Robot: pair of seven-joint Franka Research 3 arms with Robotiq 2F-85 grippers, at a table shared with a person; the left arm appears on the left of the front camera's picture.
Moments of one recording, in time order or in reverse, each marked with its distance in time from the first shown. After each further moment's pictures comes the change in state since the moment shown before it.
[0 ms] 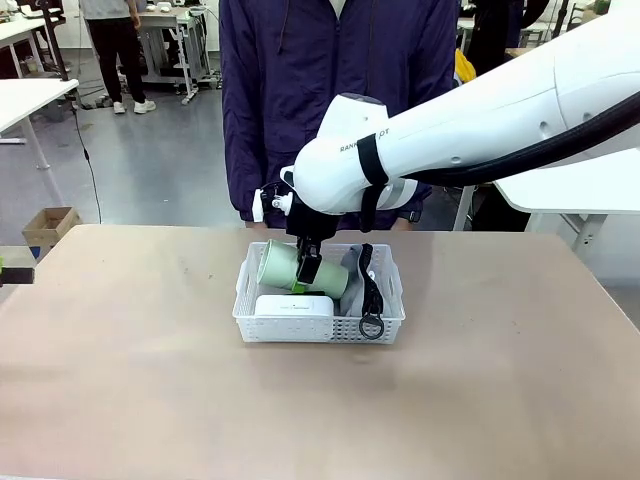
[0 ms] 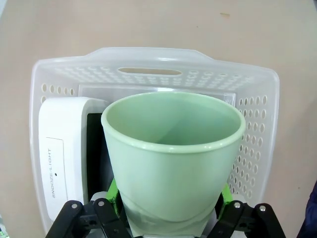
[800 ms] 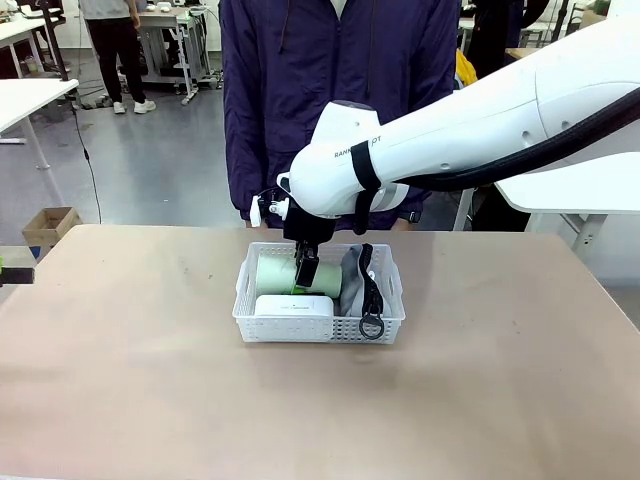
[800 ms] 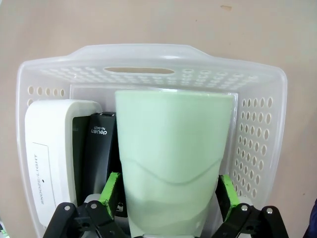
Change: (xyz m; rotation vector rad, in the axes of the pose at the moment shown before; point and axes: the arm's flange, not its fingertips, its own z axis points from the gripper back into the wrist) left arm 0.000 0.000 0.000 0.000 0.000 0.000; right arm 0.001 -0.010 -0.015 0.028 0.024 -0.011
